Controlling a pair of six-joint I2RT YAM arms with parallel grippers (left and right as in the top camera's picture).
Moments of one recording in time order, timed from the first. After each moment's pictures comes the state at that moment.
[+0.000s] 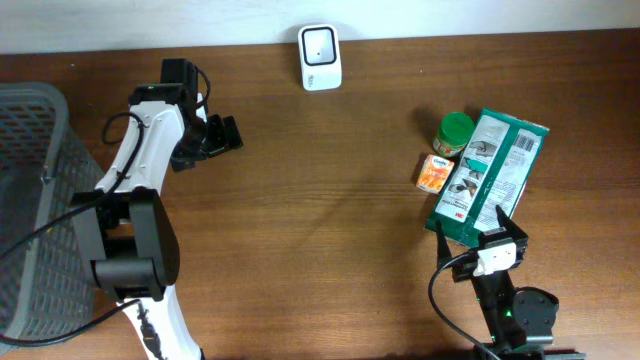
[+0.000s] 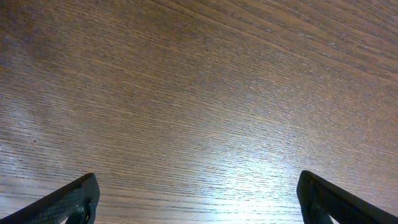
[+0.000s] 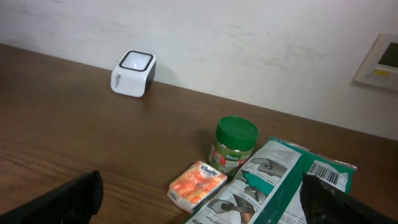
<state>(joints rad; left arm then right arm) -0.01 2.10 1.72 -1.01 0.10 -0.33 -0.04 0.01 0.01 -0.06 -0.20 -0.18</state>
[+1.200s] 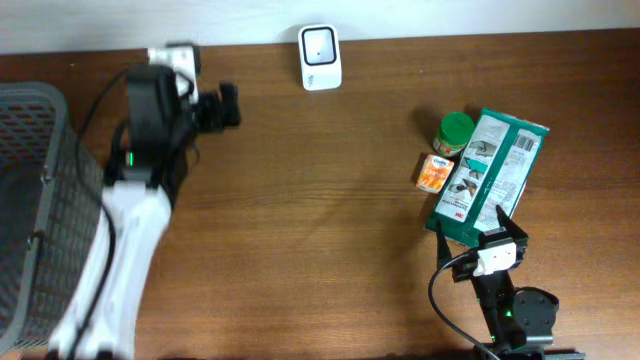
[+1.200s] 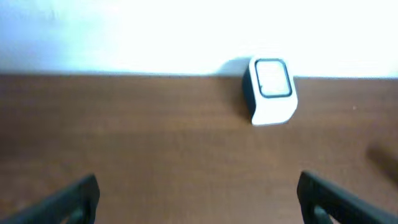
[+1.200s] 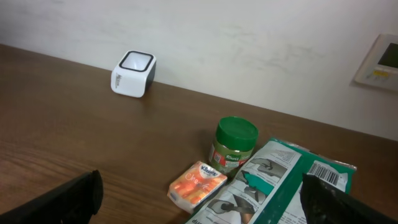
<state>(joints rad) -0.08 1.44 1.19 -0.26 0.07 -0.10 -0.04 0.01 0.01 -0.06 -0.20 -0.18</state>
